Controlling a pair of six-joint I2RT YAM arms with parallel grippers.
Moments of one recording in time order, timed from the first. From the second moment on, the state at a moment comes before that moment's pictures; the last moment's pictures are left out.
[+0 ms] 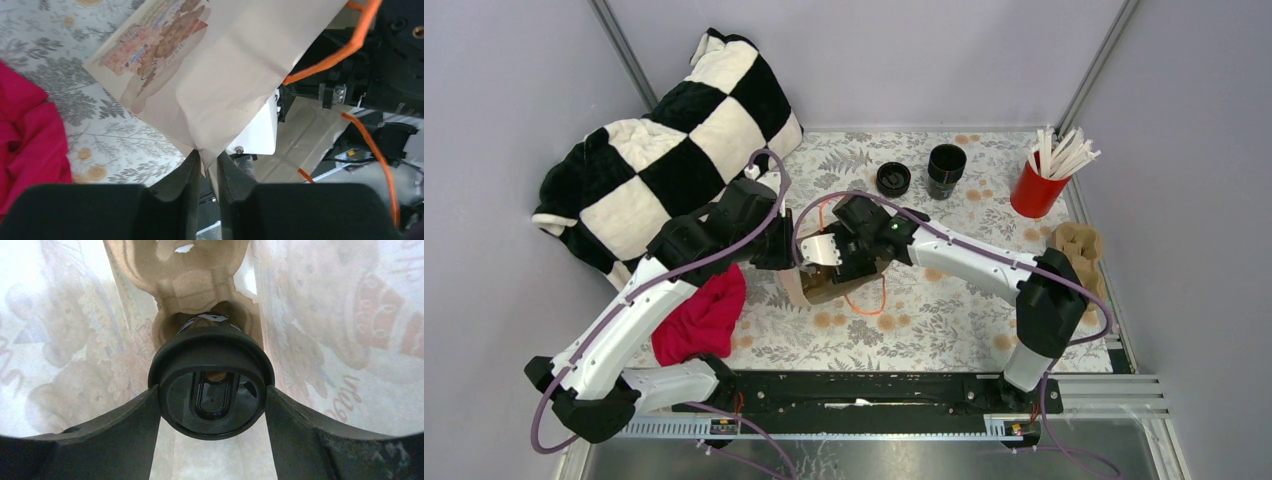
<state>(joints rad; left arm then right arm) -0.71 1.10 1.38 -1.10 -0.02 -0.57 0.92 1.70 1.37 -0.60 -0.10 -1.02</state>
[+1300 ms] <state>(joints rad) -0.71 1.11 1.73 -1.28 -0.44 -0.42 0.89 1.96 1.65 -0.78 -0.18 -0.82</state>
